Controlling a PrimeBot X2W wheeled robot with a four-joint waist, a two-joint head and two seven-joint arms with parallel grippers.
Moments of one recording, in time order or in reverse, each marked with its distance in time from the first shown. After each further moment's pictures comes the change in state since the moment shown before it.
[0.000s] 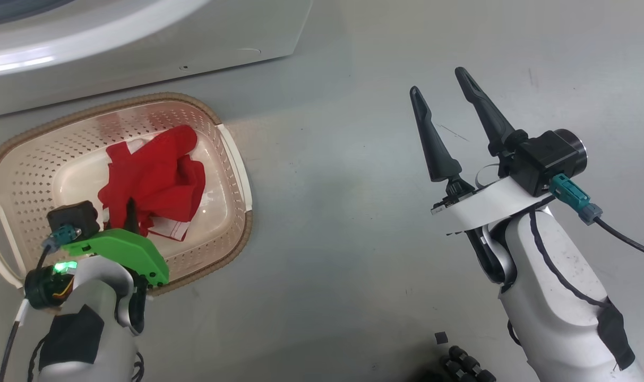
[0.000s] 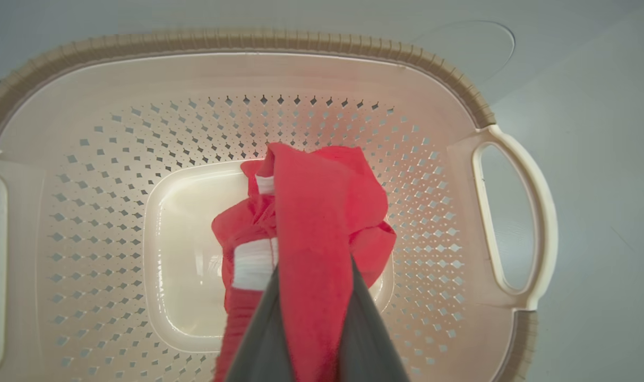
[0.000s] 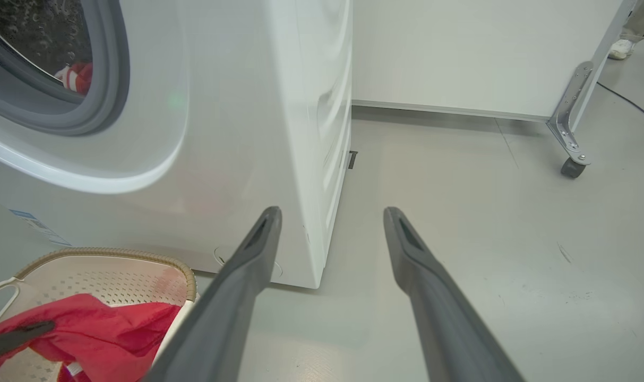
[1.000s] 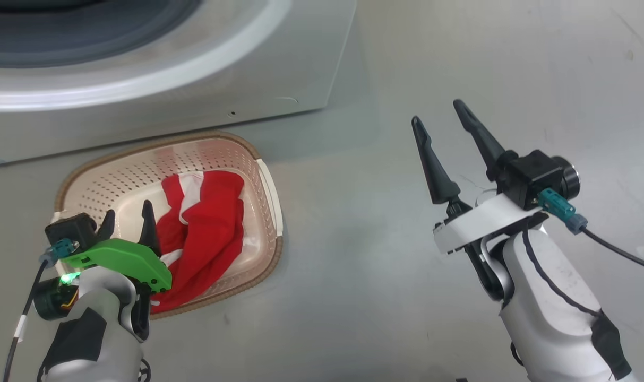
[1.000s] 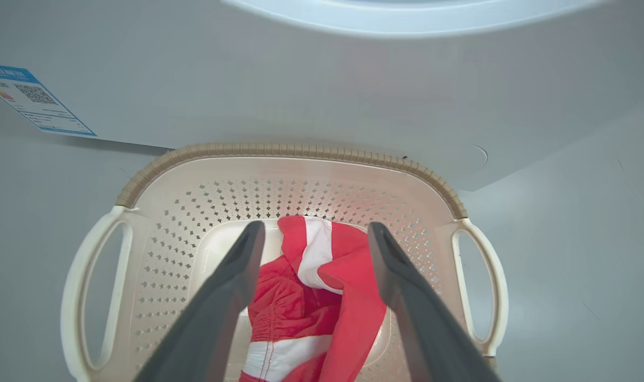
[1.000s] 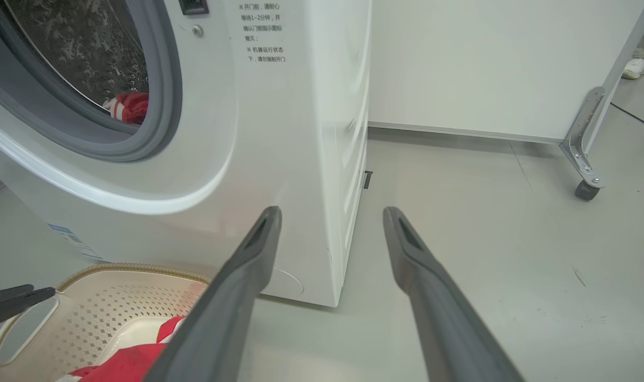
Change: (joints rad) left arm -0.053 -0.027 0.029 0.166 -0.047 -0.070 -0.112; right arm 0.032 0.000 -0.003 0.091 0.000 0.001 0.000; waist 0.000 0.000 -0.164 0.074
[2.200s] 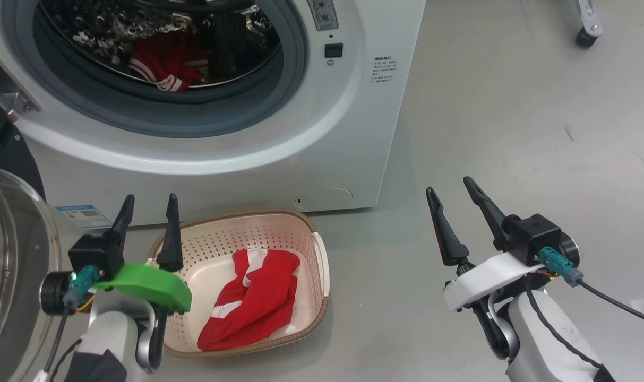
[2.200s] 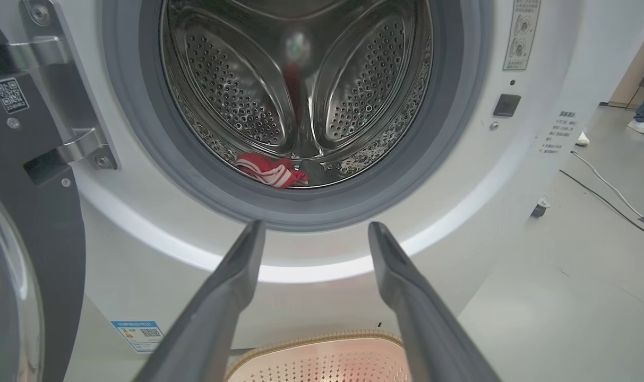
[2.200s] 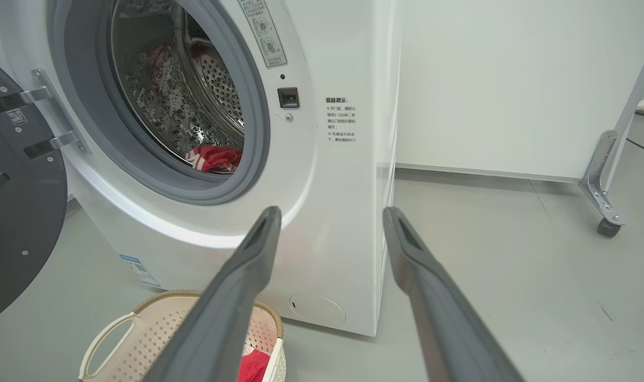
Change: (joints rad) left arm 0.245 -0.006 -0.019 -0.514 0.188 0.012 -0.003; right arm 0.180 0.001 -0.030 0.034 0.033 -0.011 0.000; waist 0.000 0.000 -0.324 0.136
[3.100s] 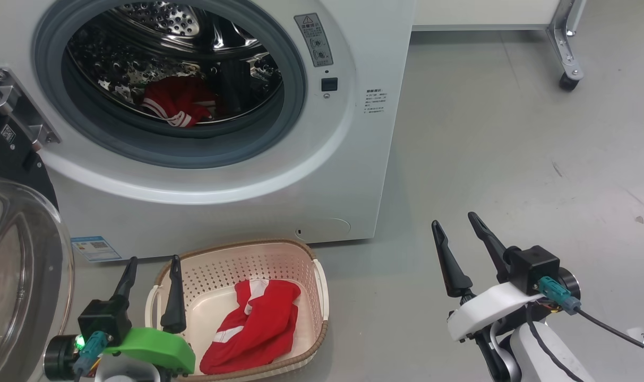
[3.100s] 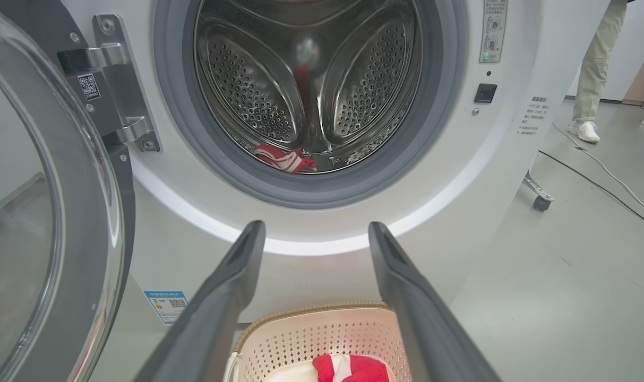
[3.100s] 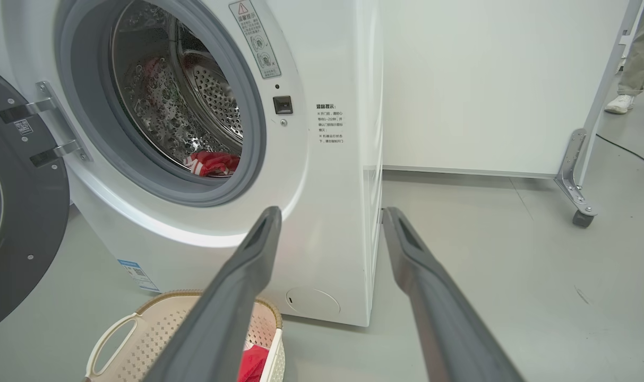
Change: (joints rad) left arm 0.241 0.004 -0.004 -0.145 0.020 0.060 0.000; right arm 0.088 0.001 -0.003 0.007 0.022 -0.027 0.000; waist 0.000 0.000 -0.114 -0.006
